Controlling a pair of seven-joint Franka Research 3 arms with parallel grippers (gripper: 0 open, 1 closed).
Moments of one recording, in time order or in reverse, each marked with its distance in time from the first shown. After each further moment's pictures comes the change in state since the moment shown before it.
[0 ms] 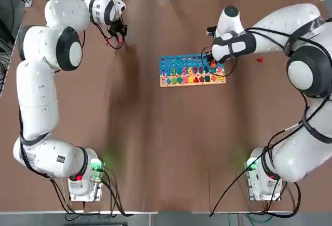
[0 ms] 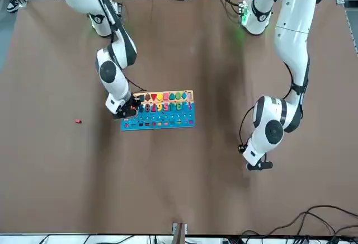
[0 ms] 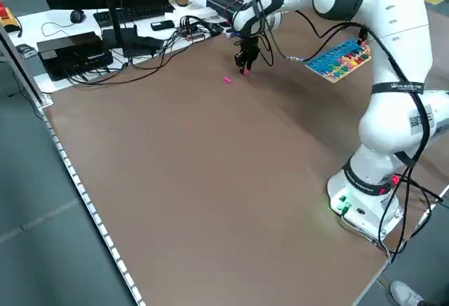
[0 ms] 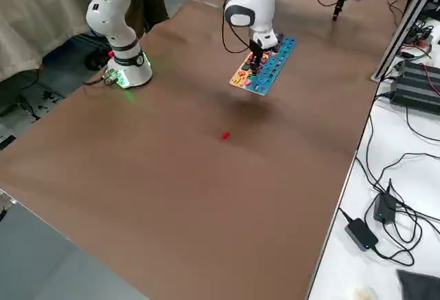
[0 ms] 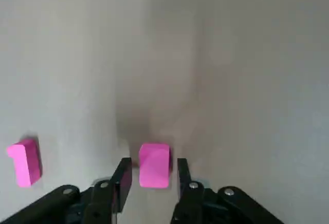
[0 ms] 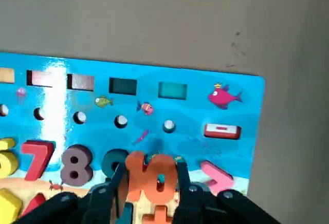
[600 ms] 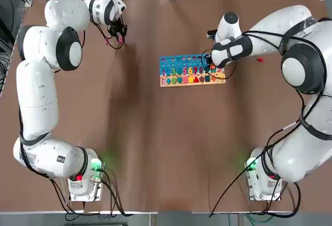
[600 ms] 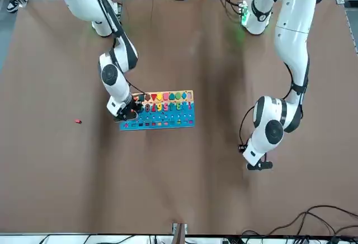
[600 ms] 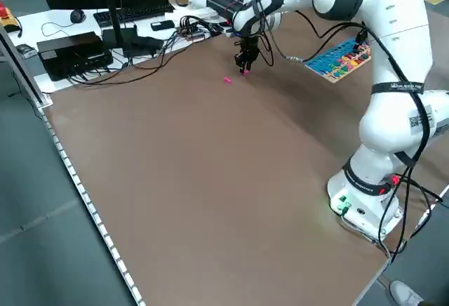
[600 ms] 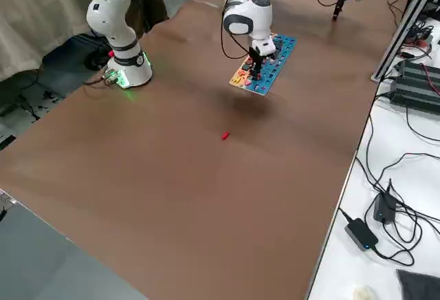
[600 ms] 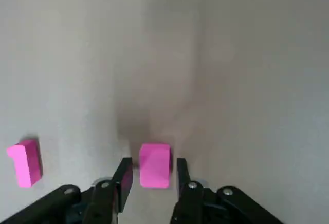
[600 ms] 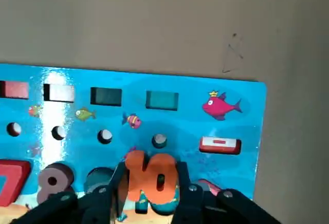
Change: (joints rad) left arm 0.000 0.000 0.000 0.000 0.000 0.000 0.005; right arm 0.001 0.038 -0.017 -0.011 0.000 0.069 0.003
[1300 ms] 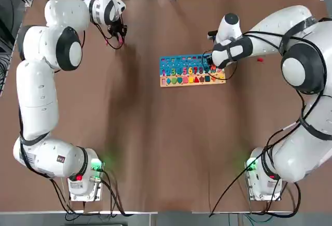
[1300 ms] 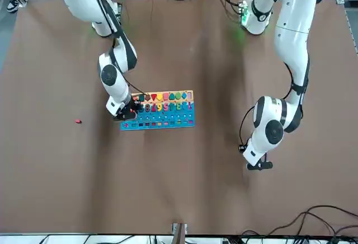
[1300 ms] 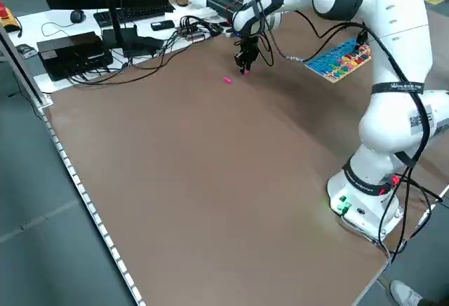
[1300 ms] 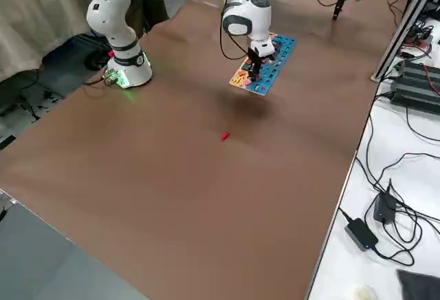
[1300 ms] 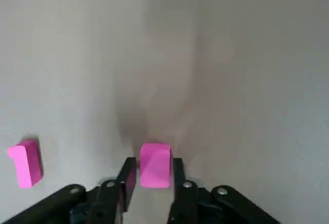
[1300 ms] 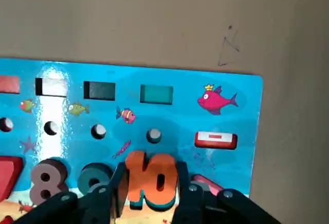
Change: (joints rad) left arm 0.001 0.000 0.000 0.000 0.000 0.000 0.004; right arm 0.002 -0.005 -0.002 -0.014 0.000 0.000 0.000
